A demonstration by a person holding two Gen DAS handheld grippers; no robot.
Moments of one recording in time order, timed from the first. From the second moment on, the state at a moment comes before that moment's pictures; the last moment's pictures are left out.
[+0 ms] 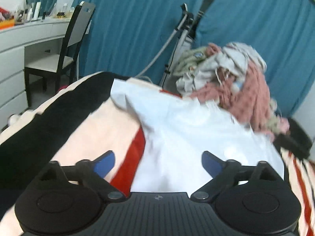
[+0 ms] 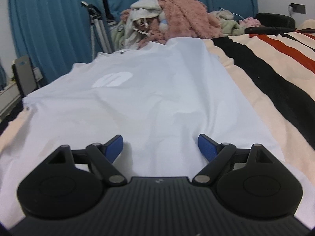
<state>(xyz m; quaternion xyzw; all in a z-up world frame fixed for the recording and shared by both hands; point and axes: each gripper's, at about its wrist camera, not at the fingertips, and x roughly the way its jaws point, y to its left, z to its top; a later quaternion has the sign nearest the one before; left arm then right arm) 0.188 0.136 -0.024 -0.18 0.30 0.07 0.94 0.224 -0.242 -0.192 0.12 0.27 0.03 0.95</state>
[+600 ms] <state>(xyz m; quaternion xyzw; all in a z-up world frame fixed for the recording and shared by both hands) 0.161 0.193 -0.030 -0.17 0.27 0.14 0.94 0.397 -0.013 -0.129 0.04 0.30 0.31 0.90</state>
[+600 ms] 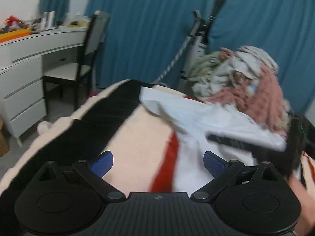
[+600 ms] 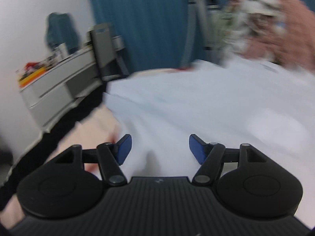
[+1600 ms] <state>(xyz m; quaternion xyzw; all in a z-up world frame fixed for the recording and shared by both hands) 0.190 0.231 -0.063 -0.27 0.27 0.24 0.90 0.393 -0.014 -0.144 -0.03 0.17 0.20 0.96</state>
